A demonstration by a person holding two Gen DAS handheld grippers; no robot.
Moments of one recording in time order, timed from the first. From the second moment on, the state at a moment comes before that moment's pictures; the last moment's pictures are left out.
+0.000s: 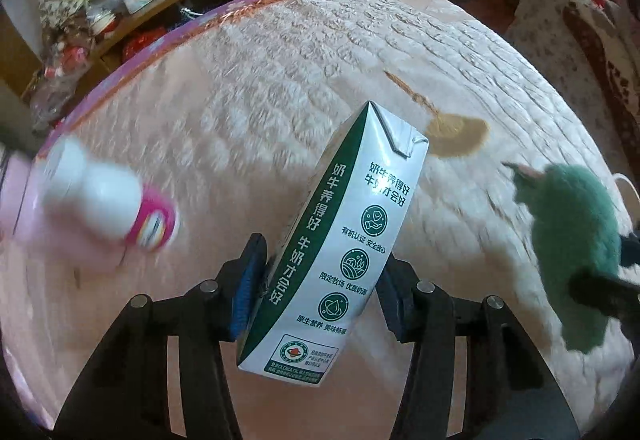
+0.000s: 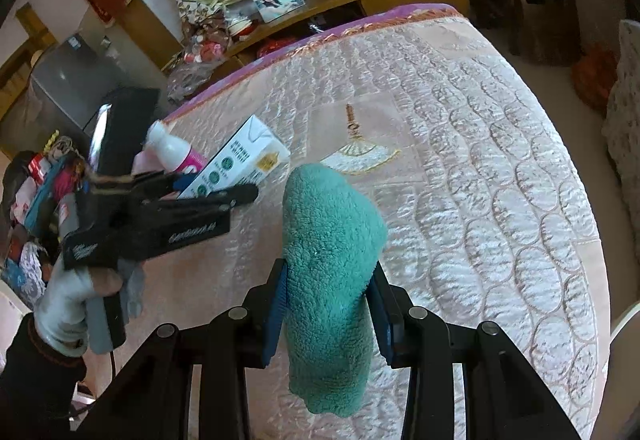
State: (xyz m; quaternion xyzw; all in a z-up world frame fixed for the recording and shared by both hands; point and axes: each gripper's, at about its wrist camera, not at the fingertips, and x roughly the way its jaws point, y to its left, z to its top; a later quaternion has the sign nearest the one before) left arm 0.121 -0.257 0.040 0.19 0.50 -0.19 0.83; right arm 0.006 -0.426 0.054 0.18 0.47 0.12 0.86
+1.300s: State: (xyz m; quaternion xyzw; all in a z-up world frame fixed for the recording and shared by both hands) left arm -0.125 -0.376 0.123 0.14 0.43 -0.33 0.83; right arm -0.190 -0.526 0.101 0.18 0.43 0.01 0.88
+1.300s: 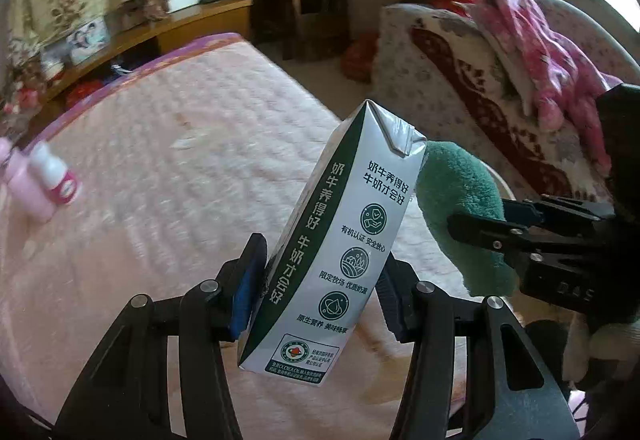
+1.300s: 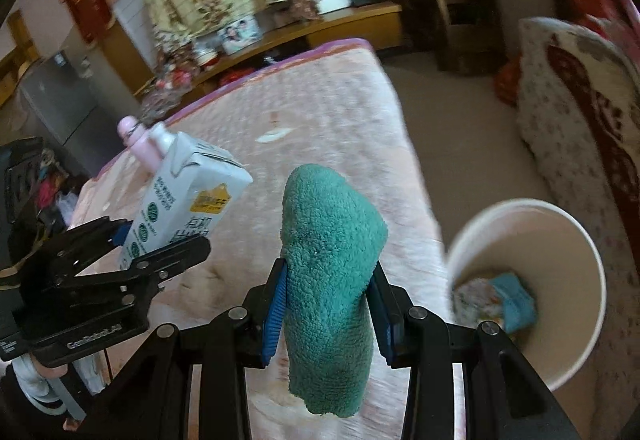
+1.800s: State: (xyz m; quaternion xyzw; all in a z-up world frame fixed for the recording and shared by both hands) left arm -0.151 -0.485 0.086 0.11 0.47 -0.41 0.77; right arm -0.238 -0.627 0.053 0.23 0.46 -0.09 0.85
